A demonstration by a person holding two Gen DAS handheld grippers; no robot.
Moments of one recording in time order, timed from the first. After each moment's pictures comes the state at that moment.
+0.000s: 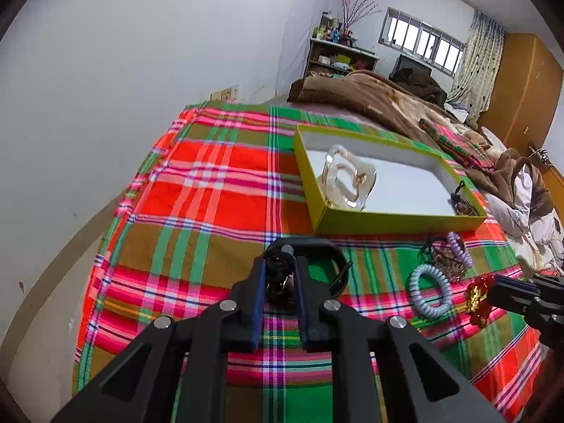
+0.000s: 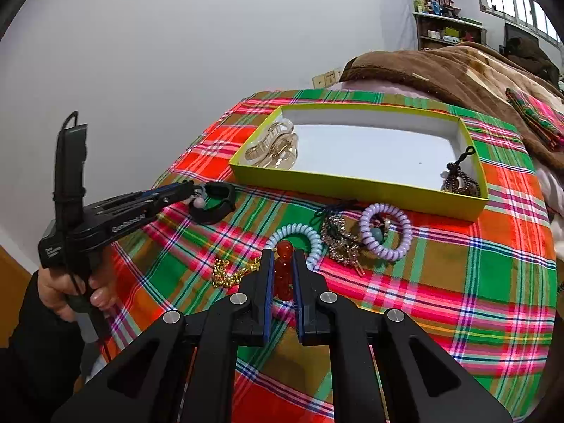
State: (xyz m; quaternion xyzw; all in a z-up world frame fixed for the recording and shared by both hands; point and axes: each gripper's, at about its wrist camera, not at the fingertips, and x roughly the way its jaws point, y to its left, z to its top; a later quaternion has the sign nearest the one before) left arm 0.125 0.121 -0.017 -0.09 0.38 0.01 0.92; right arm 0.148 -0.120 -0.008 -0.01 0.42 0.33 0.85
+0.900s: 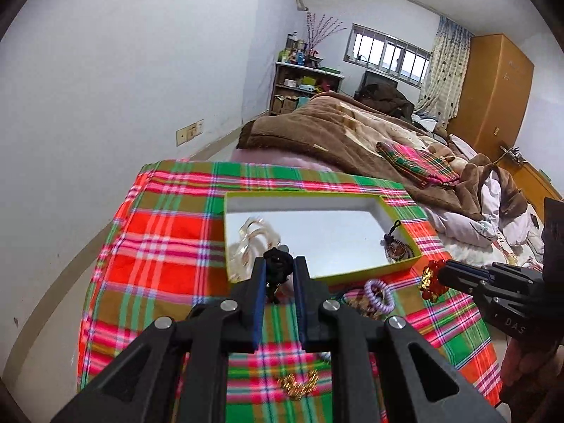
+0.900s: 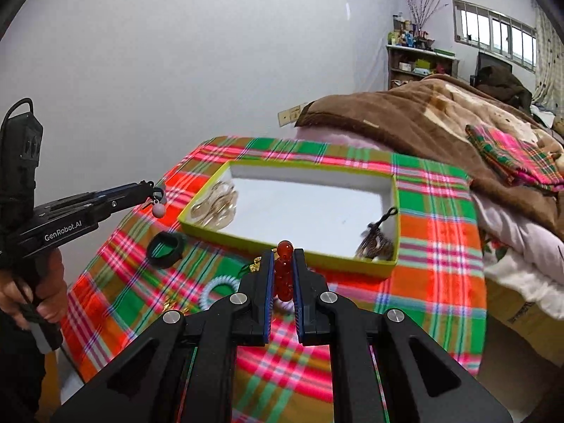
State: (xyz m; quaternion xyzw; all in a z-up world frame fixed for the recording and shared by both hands) left arm 0.145 0.063 0.057 -0.07 0.34 -0.04 0.94; right arm 0.180 -0.166 0.038 -0.03 0.36 0.27 0.89
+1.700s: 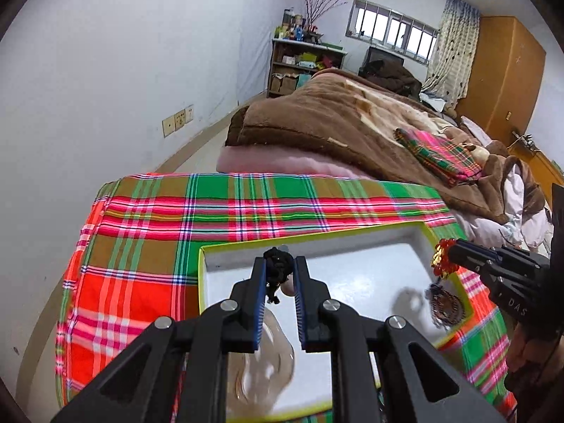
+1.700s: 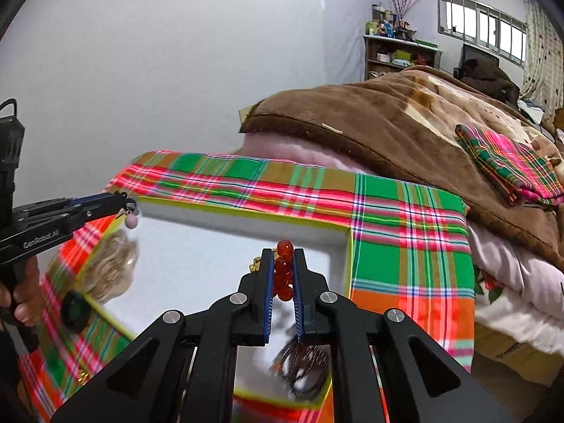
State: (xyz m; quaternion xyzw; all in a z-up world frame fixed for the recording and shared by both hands) left arm 0.278 0.056 0.027 -0.05 0.39 -0.04 0.92; right arm 0.322 -0.169 0.007 -0.05 0.38 0.22 0.90
